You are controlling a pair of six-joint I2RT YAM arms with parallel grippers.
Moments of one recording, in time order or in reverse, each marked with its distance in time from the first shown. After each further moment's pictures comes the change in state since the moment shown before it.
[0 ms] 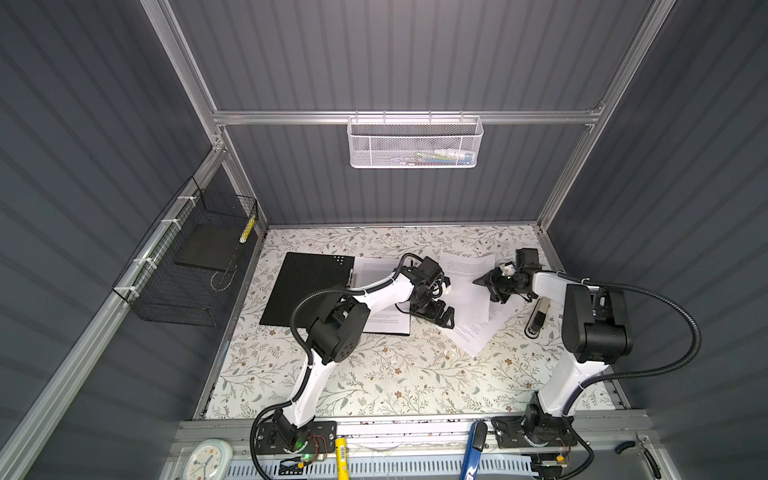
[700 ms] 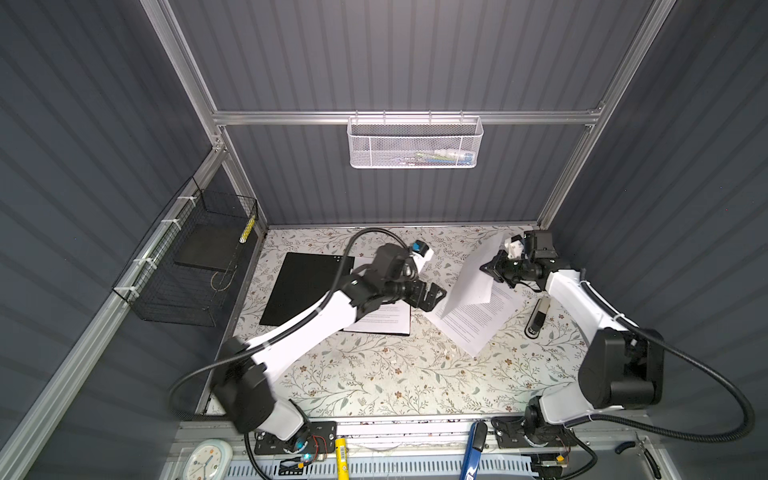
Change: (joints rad) left arm 0.003 -0.880 -0.549 0.431 -0.295 -0.049; right arm 0.134 -0.356 0.151 -0.263 0.159 -0.150
